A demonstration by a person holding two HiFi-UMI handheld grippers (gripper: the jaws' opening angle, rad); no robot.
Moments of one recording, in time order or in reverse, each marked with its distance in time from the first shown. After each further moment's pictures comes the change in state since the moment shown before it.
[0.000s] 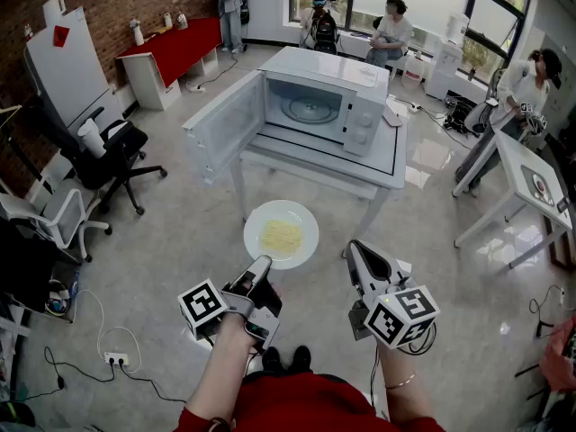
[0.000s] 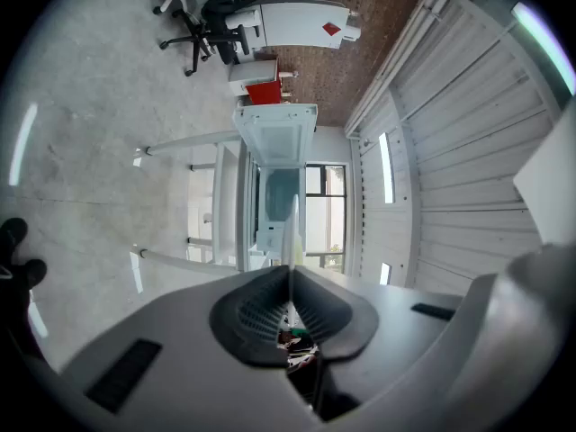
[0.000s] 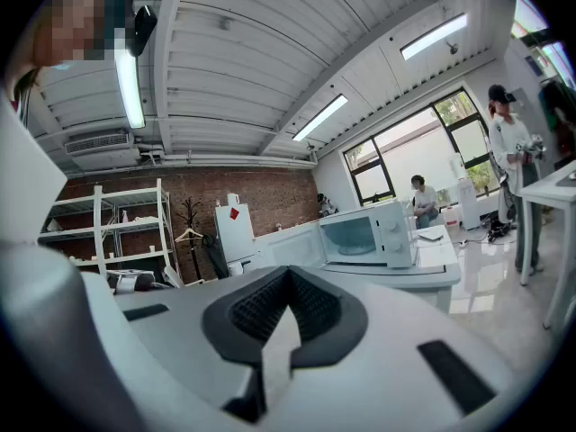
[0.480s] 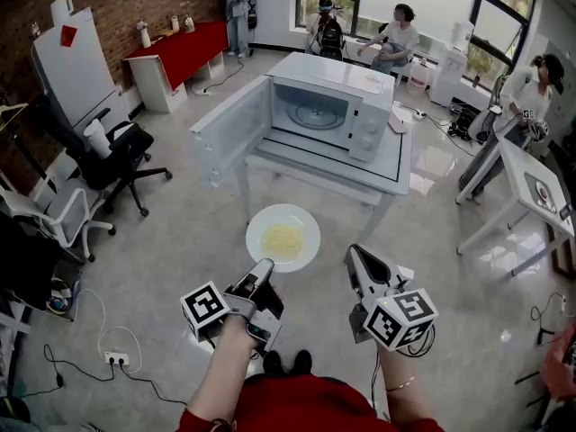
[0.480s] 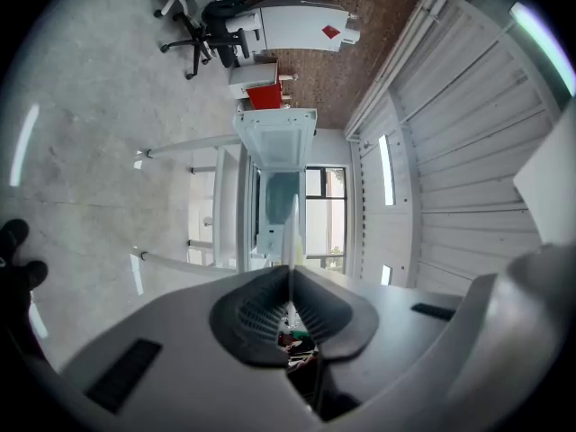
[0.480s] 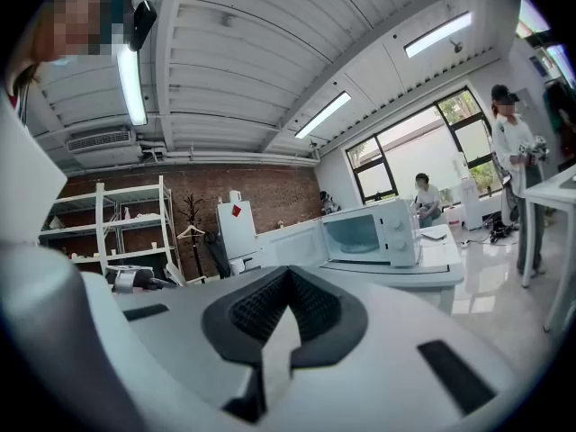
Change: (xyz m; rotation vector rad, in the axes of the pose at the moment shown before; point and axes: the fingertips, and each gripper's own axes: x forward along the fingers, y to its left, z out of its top) left arm -0.005 0.008 0.000 0.016 -0.010 0.039; right arm 0.002 0.000 -0.007 -0.008 0.023 0.009
